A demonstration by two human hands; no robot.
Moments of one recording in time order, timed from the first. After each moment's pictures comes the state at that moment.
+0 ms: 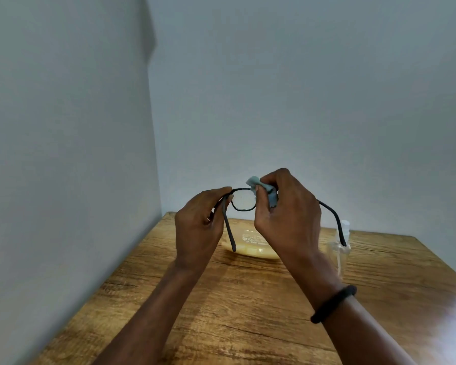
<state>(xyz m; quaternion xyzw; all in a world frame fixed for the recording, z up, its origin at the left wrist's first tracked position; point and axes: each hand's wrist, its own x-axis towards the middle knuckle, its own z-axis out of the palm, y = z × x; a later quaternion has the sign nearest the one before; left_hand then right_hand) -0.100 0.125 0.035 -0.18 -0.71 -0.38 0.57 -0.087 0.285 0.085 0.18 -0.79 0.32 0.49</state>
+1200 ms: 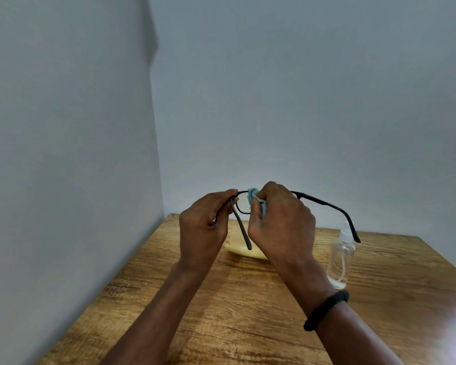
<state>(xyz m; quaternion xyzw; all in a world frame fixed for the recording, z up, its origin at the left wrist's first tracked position) -0.093 0.127 0.040 -0.19 -0.72 -0.36 0.57 -0.090 0.271 0.070 0.13 -0.84 0.24 0.47</state>
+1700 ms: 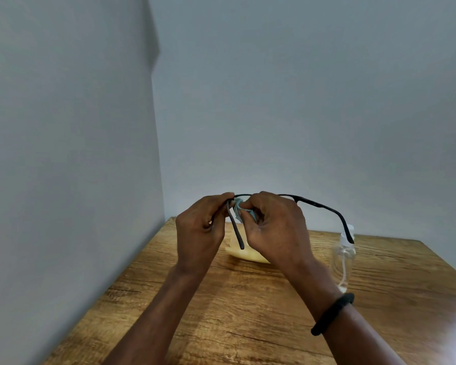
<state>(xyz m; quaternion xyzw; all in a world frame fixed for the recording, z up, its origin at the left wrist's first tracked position) -0.092 0.121 0.041 -0.20 -0.71 -0.38 0.56 -0.094 0.274 0.075 0.25 -0.83 0.31 0.39</state>
